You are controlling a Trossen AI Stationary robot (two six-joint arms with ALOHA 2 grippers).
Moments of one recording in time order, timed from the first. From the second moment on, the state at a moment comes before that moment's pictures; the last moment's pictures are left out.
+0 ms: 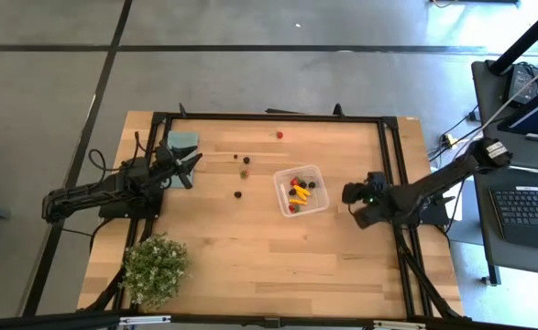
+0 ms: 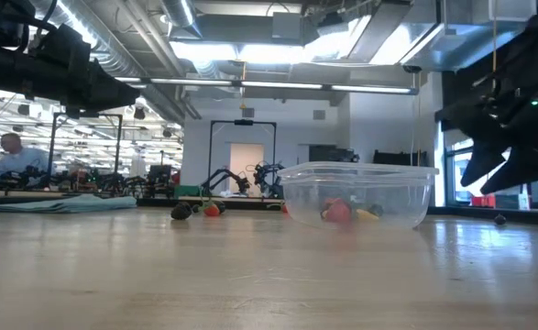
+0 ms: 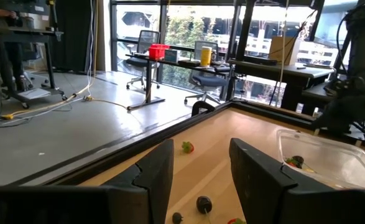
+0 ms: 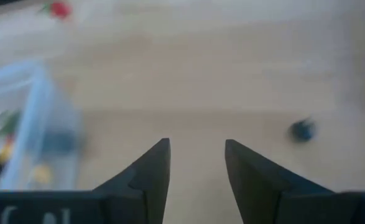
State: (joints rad) left arm 0.27 0.01 0.03 -0.02 -0.38 -0.12; right arm 0.39 1.07 0.37 -0.78 0.82 1.93
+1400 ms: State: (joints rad) left arm 0.27 0.01 0.03 -0.02 -0.38 -0.12; right arm 0.13 1.46 0.38 -0.77 0.68 2.03
